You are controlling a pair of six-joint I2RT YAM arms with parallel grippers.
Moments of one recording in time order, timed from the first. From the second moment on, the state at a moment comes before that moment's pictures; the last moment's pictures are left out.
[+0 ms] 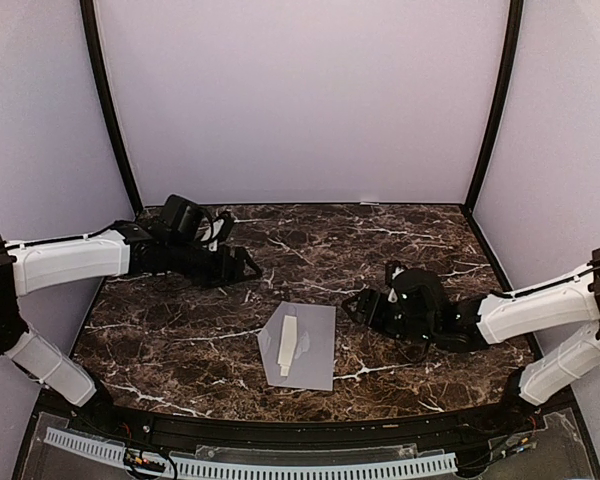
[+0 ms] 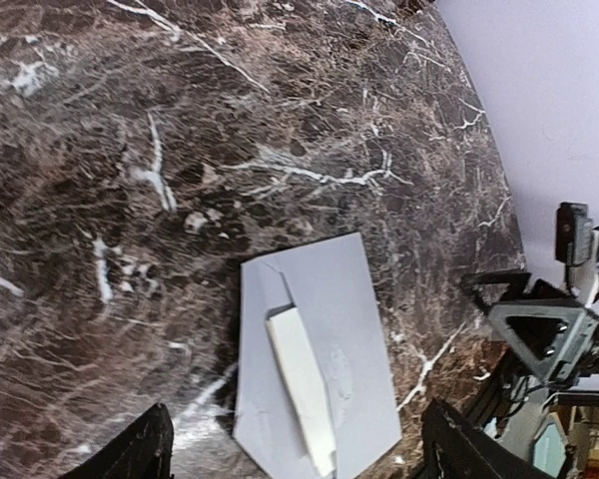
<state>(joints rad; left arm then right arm) -0.63 1.45 0.99 -0.32 0.32 -0.61 0.97 1.40 0.55 0.27 0.18 1.04</state>
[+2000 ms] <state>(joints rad) -0.42 1.81 0.77 0.40 -0.09 -0.30 0.85 1.42 0.47 0.36 0.13 0.96</state>
